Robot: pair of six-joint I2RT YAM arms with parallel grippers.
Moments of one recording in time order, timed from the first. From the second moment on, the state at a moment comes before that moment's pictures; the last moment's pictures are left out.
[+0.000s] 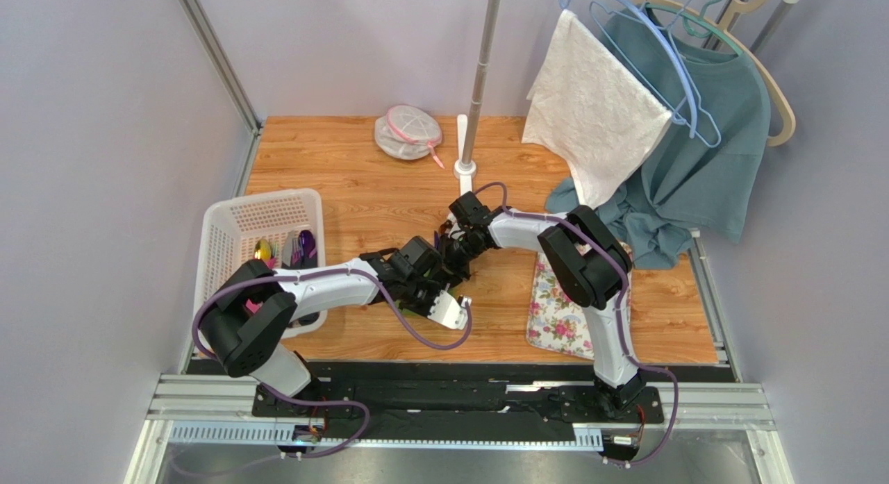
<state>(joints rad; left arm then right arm) -0.84 1.54 0.79 -0.36 0.29 1.19 0.67 2.12 1.33 -0.37 -0.74 0.95</state>
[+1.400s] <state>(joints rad) -0.76 1.50 0.87 -0.48 0.37 0.96 0.63 2.06 1.30 -0.48 -0.66 0.79</state>
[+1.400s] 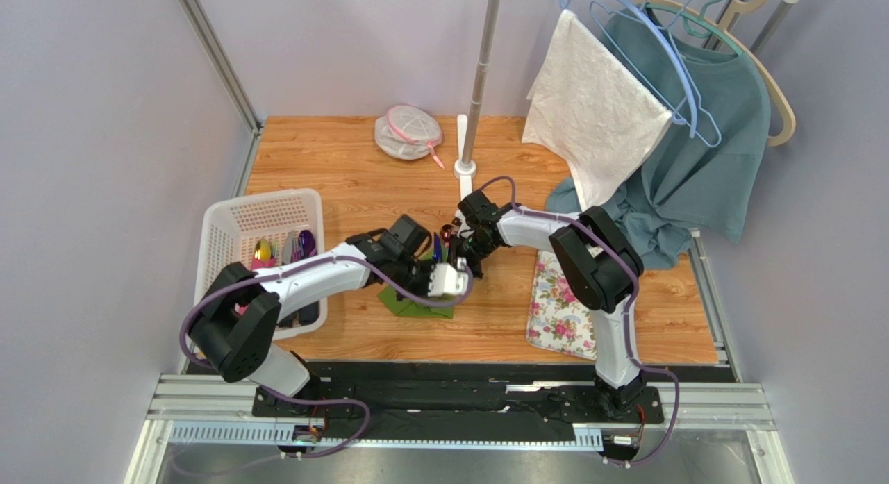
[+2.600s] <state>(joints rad) -0.50 1.77 0.95 -0.37 0.57 -0.26 0.63 2.07 1.33 -0.50 -0.65 0.79</state>
